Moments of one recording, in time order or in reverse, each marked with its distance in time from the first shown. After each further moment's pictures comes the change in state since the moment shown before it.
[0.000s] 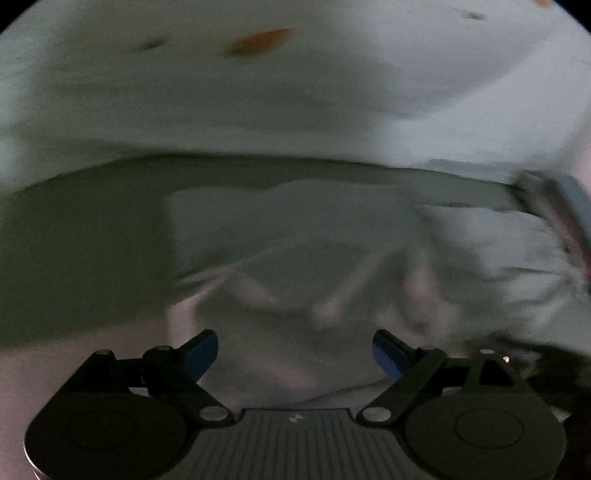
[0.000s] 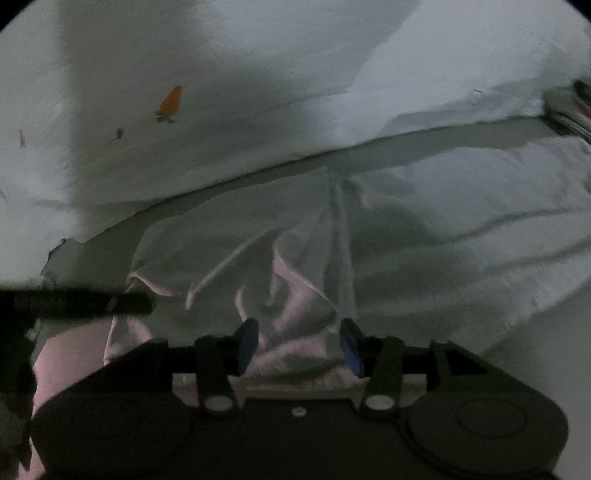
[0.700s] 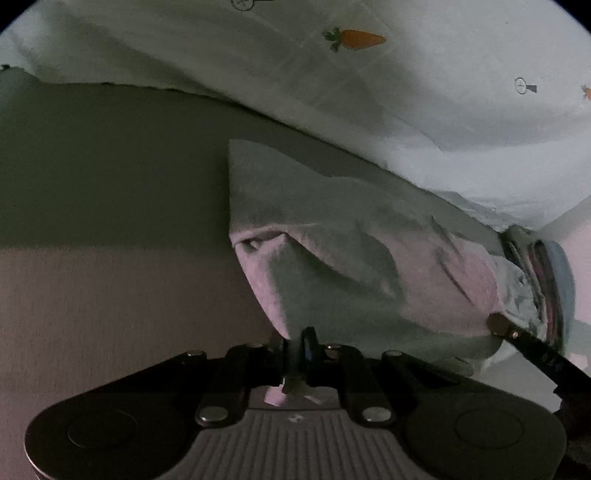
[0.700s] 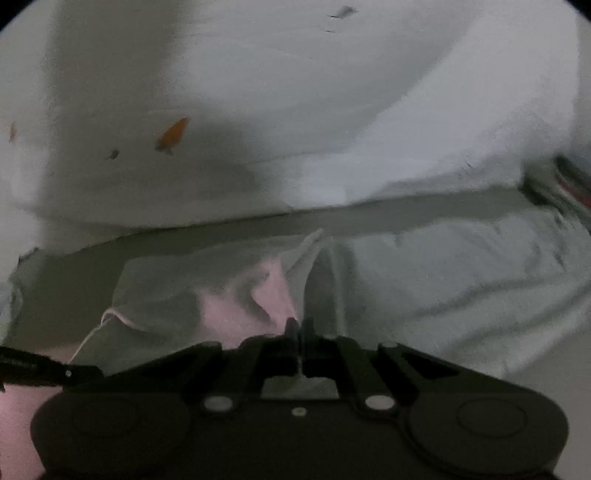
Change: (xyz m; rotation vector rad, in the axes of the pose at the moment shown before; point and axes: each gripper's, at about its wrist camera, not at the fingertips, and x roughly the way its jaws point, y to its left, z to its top) left arm 0.004 0.052 -0.013 -0.218 0.065 -0.195; right arm -0.017 0.030 0.003 -0.041 -0.102 -0.170
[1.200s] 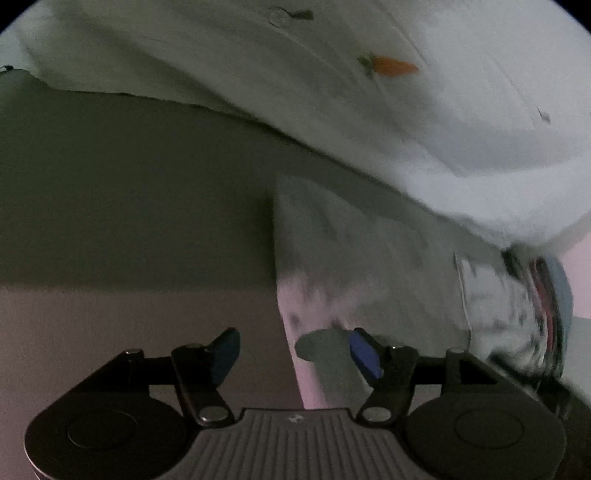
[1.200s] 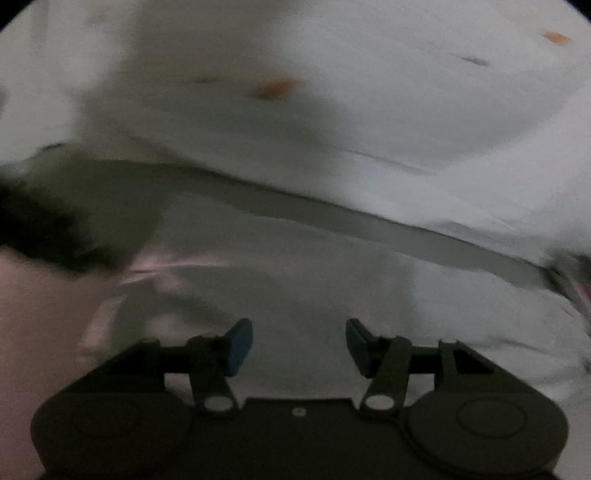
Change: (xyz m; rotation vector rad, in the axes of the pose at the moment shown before) left arm 0.010 0.043 0.047 -0.023 -0.077 -0.041; right arm 0.015 0.103 -0.032 -0.454 -0.018 0.042
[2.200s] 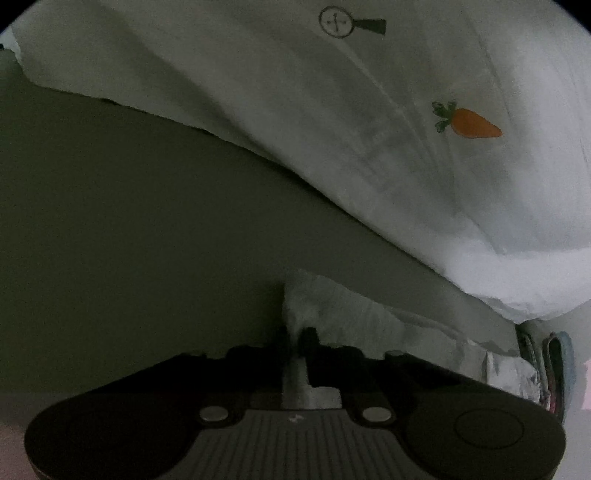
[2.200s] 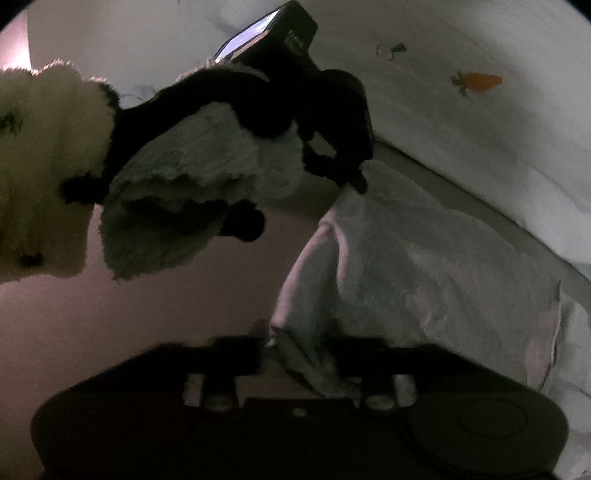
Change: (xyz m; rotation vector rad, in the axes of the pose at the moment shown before) left arm 0.053 0.016 0.060 -0.127 -0.065 -0.018; right arm 0.038 0.065 0.005 -0.216 0.074 0.284
